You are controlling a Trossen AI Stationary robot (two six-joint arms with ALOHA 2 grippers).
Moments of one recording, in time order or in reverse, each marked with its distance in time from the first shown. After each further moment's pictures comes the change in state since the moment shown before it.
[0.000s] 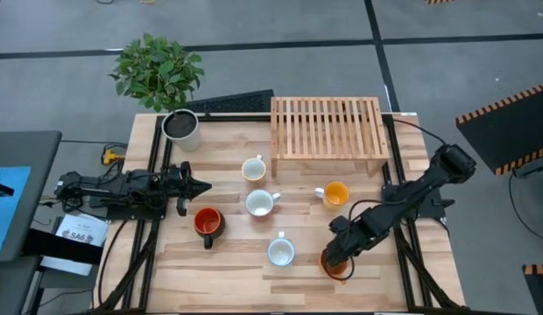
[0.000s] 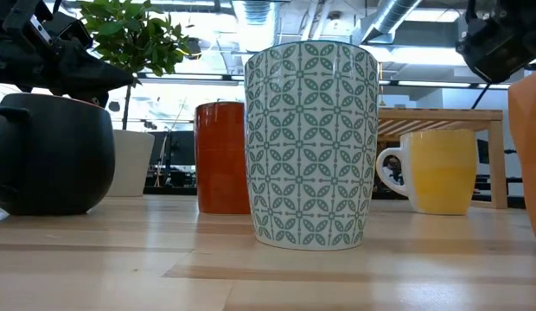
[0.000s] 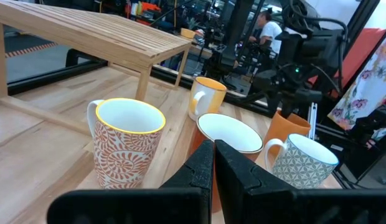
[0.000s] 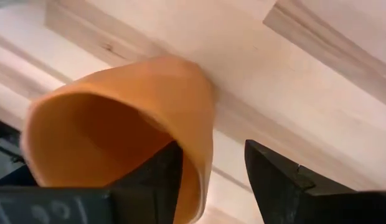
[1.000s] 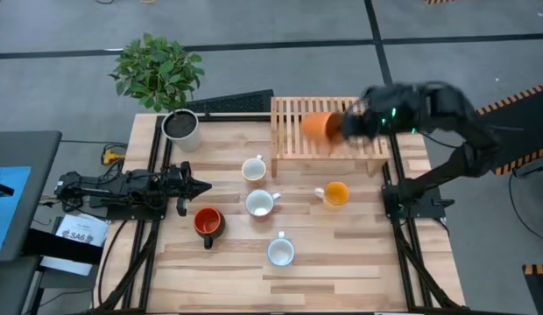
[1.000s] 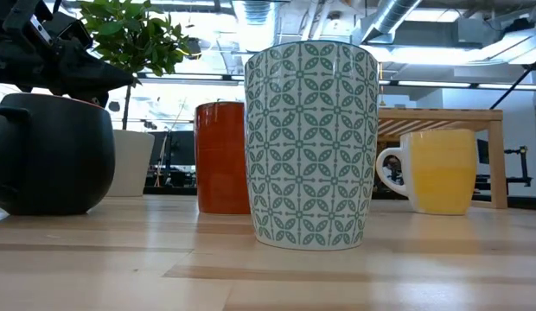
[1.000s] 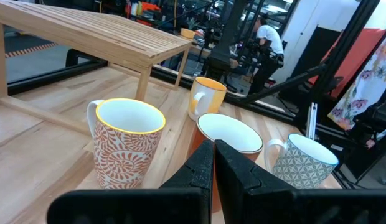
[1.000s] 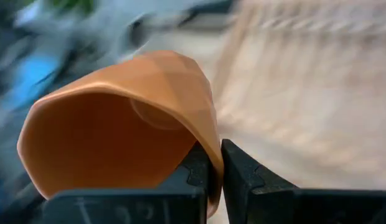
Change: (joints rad) left arm 0.000 0.000 0.000 0.000 0.000 0.000; right arm -0.756 -0.181 1.030 -0.687 0.395 -0.592
